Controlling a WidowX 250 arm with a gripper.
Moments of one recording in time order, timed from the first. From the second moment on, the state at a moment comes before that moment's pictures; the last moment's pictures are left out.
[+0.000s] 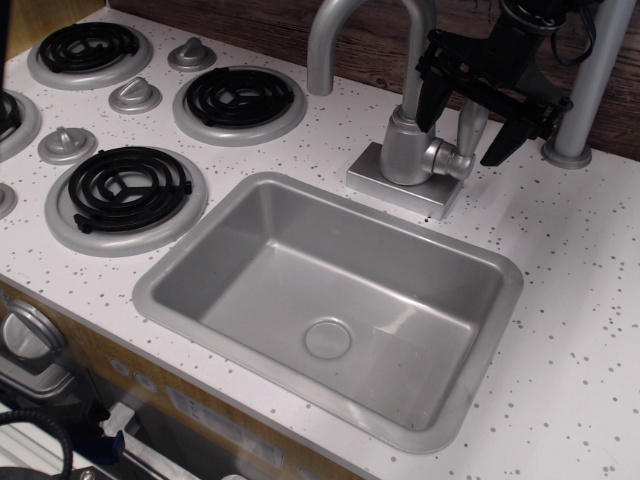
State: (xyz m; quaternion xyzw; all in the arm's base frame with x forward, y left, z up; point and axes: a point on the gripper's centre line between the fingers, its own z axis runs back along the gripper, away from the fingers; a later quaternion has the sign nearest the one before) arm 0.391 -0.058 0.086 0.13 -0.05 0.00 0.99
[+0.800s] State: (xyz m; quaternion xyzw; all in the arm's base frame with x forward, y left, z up) arm 0.399 -0.067 0.080 0.18 -0.14 -0.02 0.97
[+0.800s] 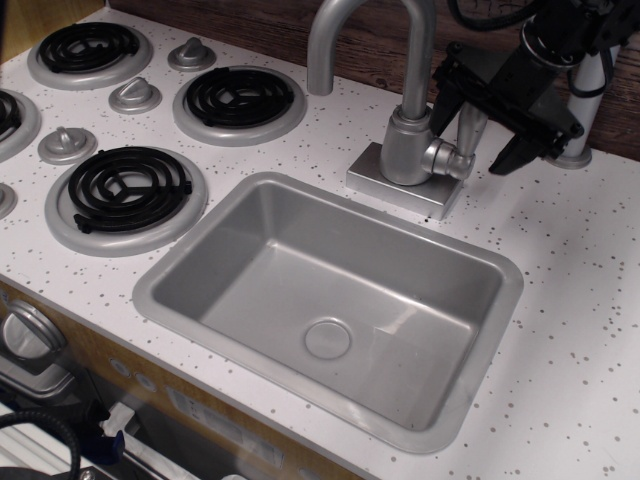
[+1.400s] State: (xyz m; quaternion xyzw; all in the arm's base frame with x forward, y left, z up) arm 0.420 -0.058 0.090 0.16 -0.18 -0.03 0.97
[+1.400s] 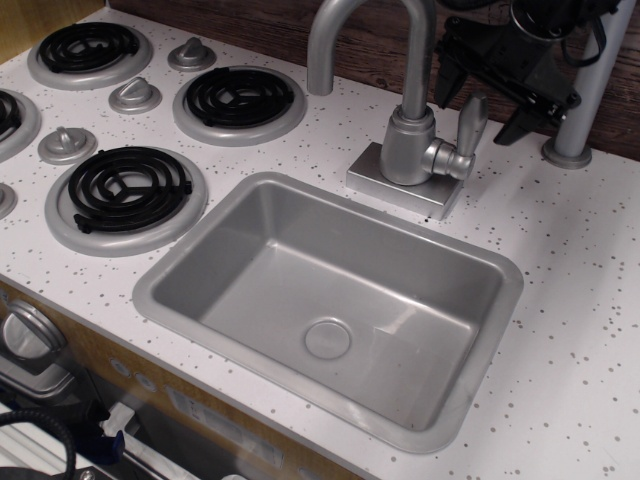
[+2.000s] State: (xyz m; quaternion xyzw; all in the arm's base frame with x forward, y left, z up) arm 0.424 -0.055 0.089 0.14 -0.17 -0.03 0.97
